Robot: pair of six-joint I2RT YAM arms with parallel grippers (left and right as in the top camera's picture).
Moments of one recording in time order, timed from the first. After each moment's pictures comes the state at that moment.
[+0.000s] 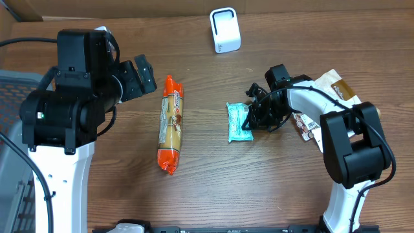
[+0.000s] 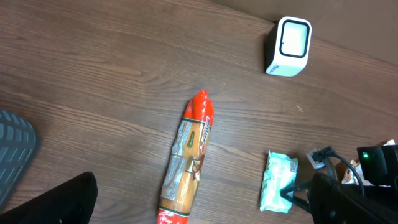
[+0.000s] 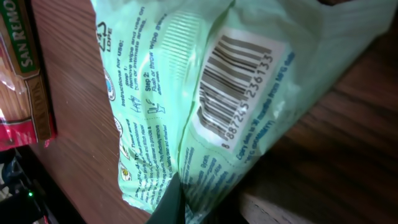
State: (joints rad) left arm -0.12 1.39 1.87 -1.34 -0.06 -0.41; right arm 0.29 2.06 1.29 -0.78 -0.63 0.02
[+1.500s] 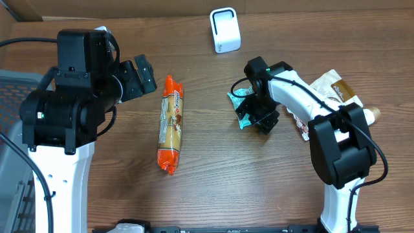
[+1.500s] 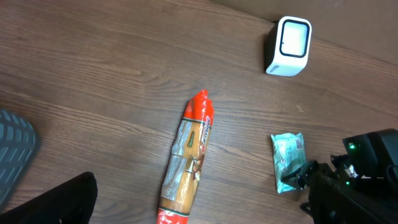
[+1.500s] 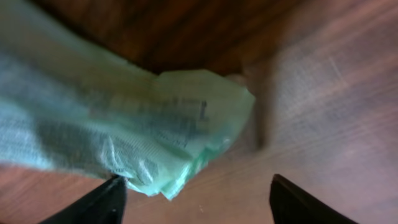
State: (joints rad) left arm -0.12 1.39 1.87 -1.34 -0.06 -0.41; right arm 0.41 2.10 1.51 -1.04 -0.23 1.10
